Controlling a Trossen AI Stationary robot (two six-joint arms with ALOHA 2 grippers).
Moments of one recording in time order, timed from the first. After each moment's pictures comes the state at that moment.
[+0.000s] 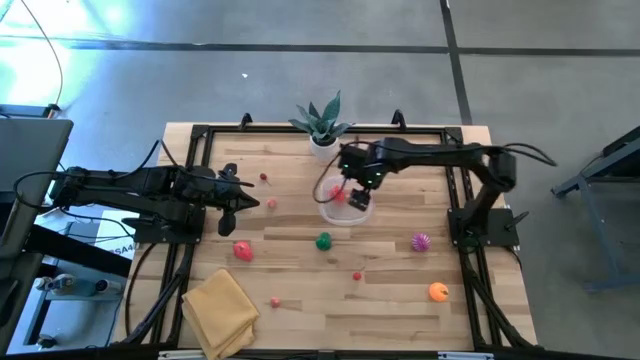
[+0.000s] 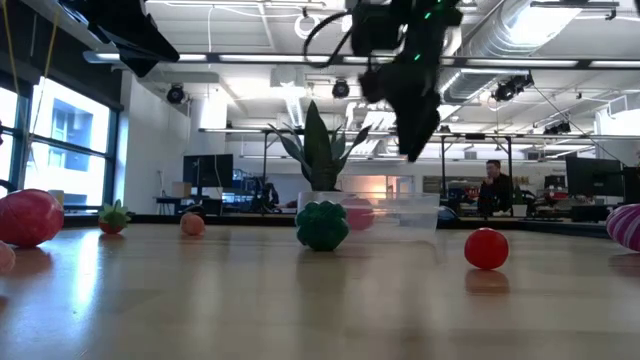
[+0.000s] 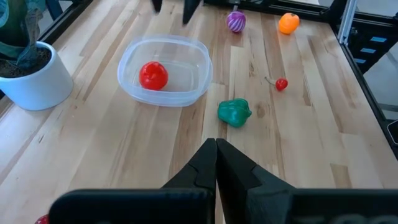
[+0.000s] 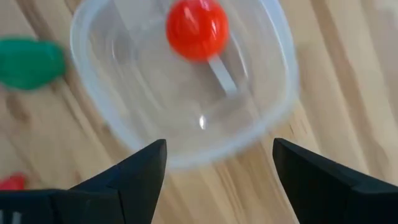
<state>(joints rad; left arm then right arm) 0.08 0.69 0.67 -0.55 -0.07 -0.16 -0.22 1.72 1.42 -1.08 0.01 0.22</state>
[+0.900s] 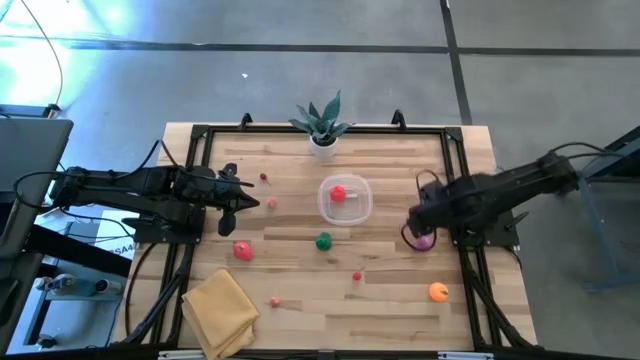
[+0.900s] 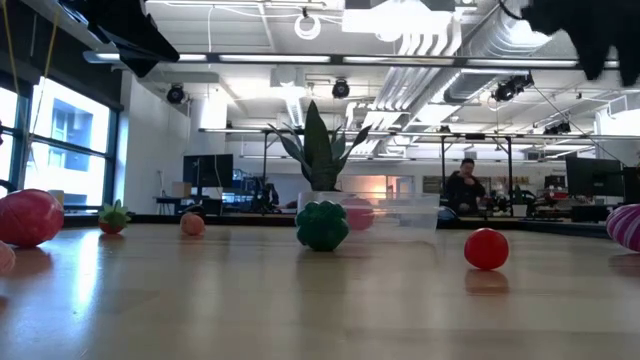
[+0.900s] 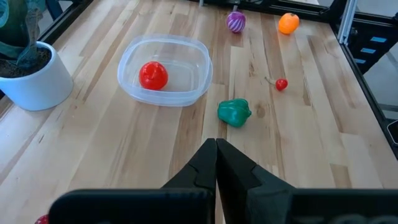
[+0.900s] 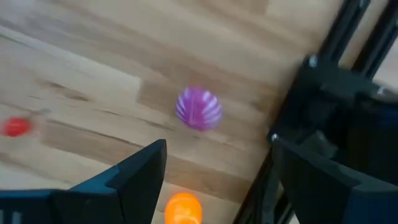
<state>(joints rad) 0.08 0.69 0.67 -0.55 -0.07 -0.16 0.33 1.21 1.14 -1.53 0.07 1.51</state>
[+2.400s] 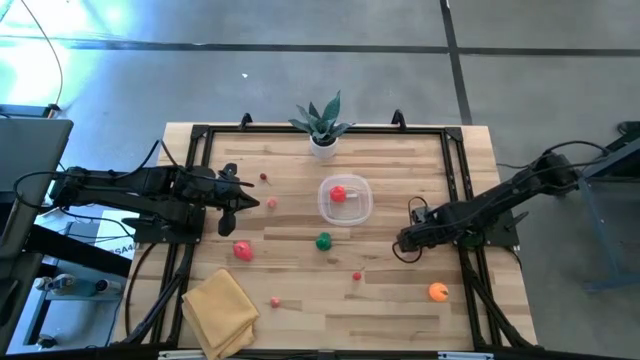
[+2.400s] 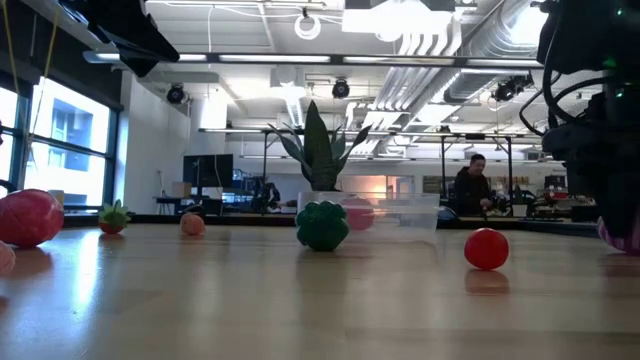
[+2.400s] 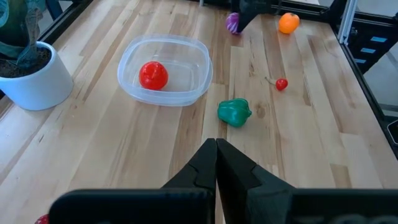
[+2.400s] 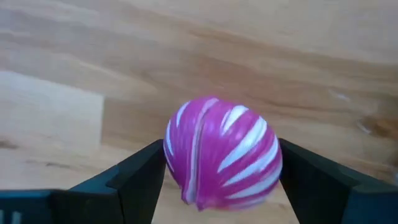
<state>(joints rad) 0.08 0.69 0.67 -0.55 -0.07 -0.16 0.33 1.21 0.54 -0.79 0.01 1.66</state>
